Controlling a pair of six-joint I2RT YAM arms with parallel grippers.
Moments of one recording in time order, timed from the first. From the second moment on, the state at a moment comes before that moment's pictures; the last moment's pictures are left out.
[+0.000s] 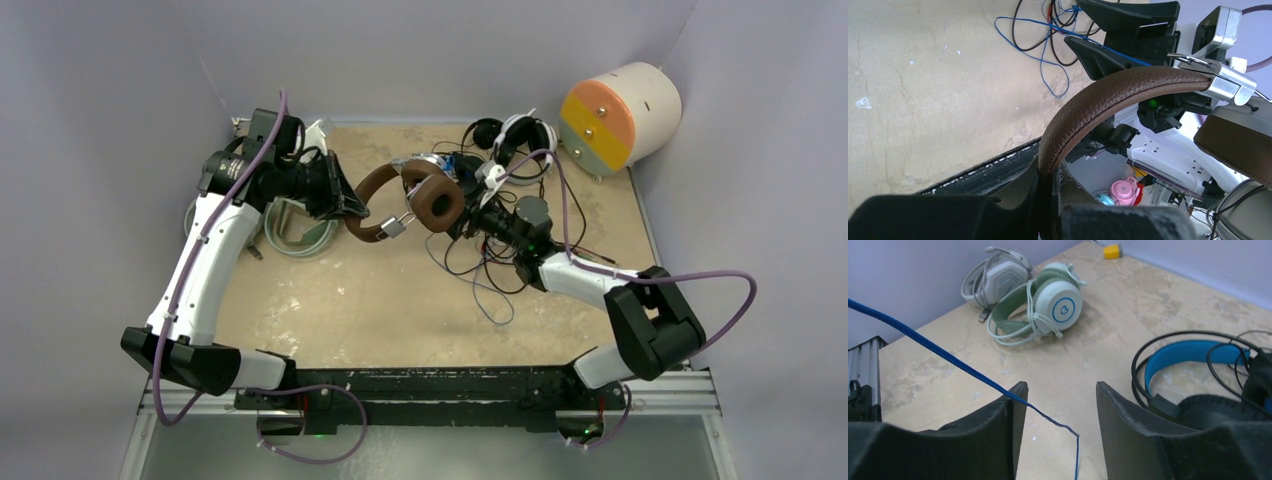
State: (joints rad) left arm -0.27 1.37 1.67 -1.18 0.55 -0.62; right arm 0.50 1.47 0.66 0.82 -0.49 0.21
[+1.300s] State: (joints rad) left arm -0.27 1.37 1.49 -0.92 0.76 -0.73; right arm 0.62 1.70 0.75 0.98 -0.71 0.48
